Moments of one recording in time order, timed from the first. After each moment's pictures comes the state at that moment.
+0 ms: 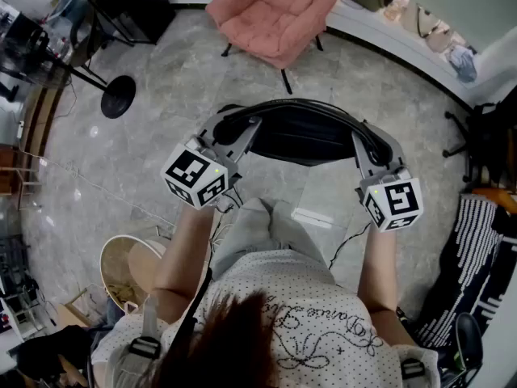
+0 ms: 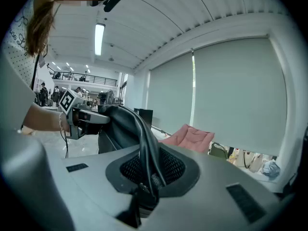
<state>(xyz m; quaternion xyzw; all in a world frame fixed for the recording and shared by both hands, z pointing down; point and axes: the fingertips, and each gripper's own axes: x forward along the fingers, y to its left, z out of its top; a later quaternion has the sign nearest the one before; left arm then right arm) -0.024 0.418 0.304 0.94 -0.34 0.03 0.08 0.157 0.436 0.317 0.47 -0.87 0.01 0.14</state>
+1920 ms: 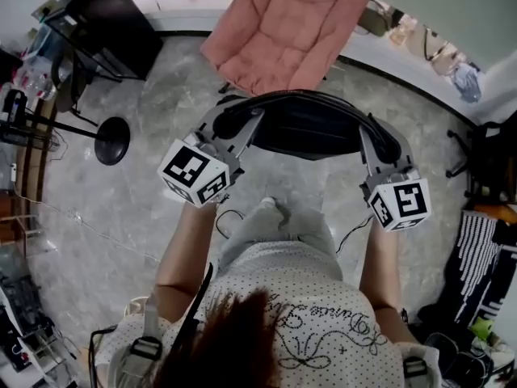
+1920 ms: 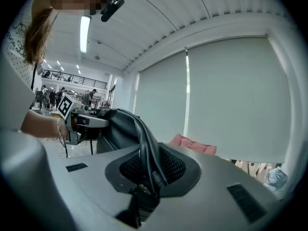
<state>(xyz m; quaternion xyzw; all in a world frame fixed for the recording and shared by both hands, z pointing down) -0.106 0.090 0.277 0.95 -0.31 0.00 0.05 0.075 0.122 0.289 0.51 -0.85 0.00 0.10</state>
